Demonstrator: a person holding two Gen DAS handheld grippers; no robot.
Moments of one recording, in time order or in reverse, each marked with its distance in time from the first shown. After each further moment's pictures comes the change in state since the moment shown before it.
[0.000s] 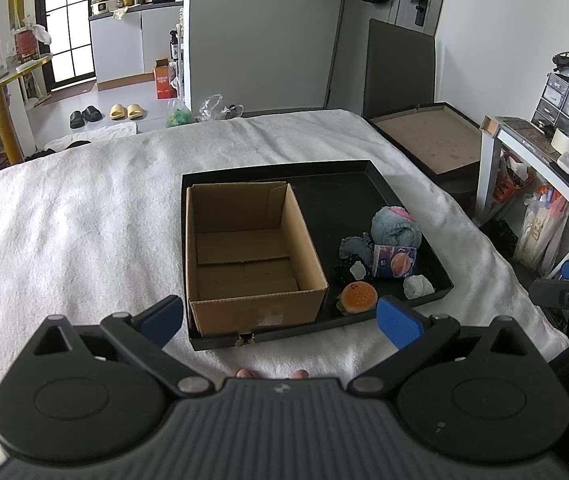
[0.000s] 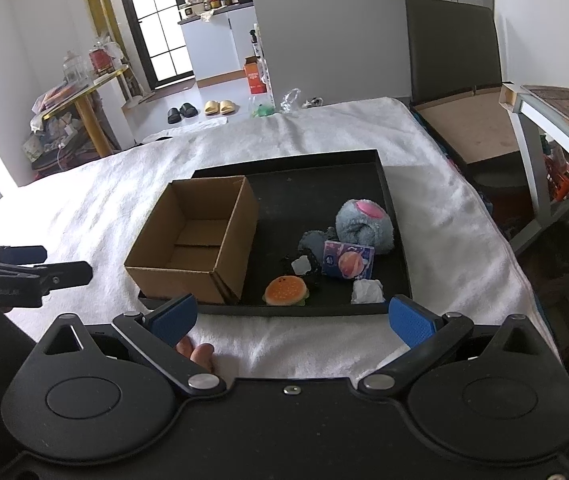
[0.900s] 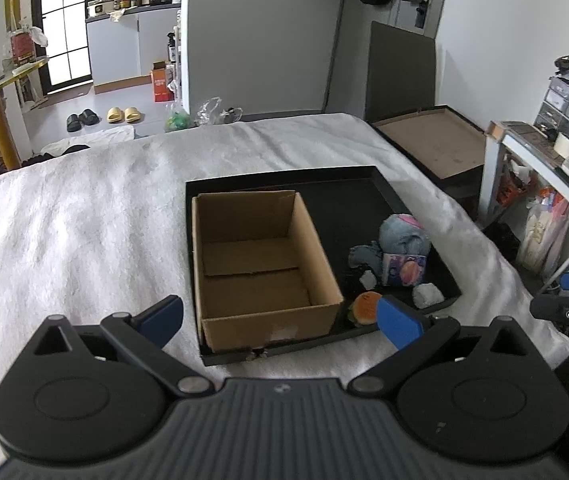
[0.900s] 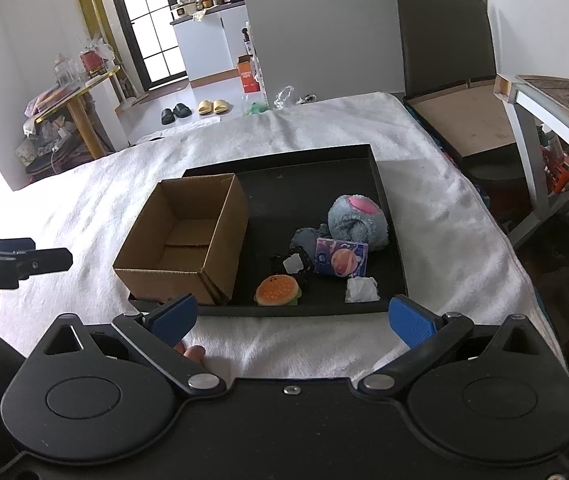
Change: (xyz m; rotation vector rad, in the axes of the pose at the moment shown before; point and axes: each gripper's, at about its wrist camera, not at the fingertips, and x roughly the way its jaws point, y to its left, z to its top) left arm 0.012 0.019 0.015 0.012 -0.004 0.000; right arm 0.011 -0.005 -0.002 0.009 0.006 -0.009
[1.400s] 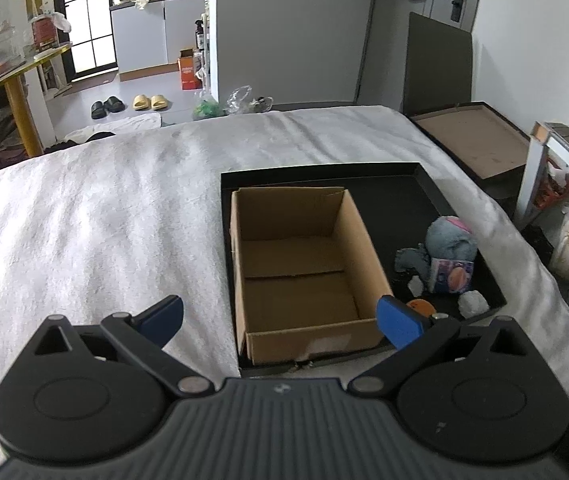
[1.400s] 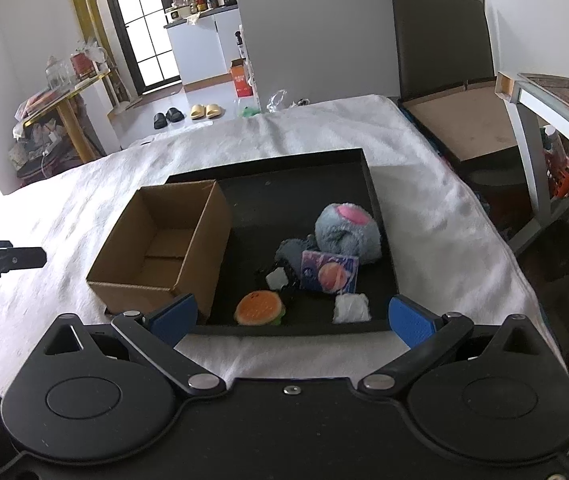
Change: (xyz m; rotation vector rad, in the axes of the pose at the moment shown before) left arm 0.034 0.031 0.011 -0.032 0.033 0.074; right arm 0.033 -0.021 0.008 0.007 -0.020 -0.013
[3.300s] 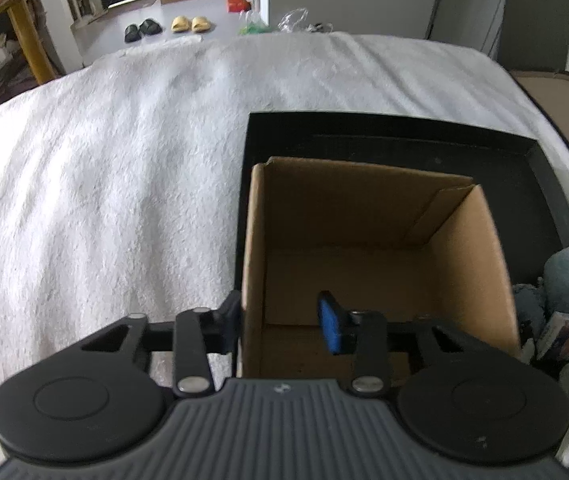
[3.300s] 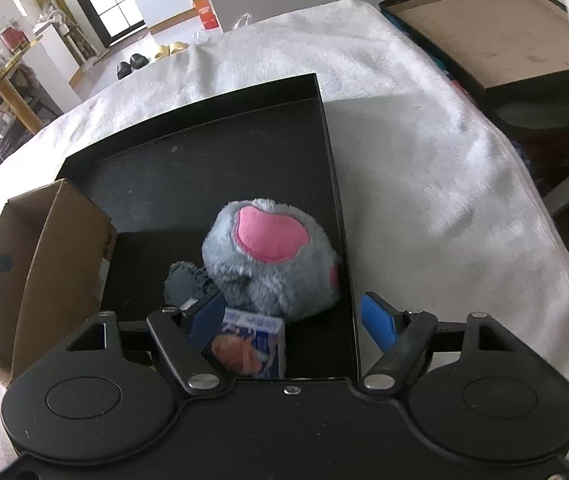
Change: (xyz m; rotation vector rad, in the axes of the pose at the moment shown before) left arm 0.190 0.016 0.044 -0.114 0.230 0.141; right arm 0.205 -0.098 0.055 0.079 0.247 0.033
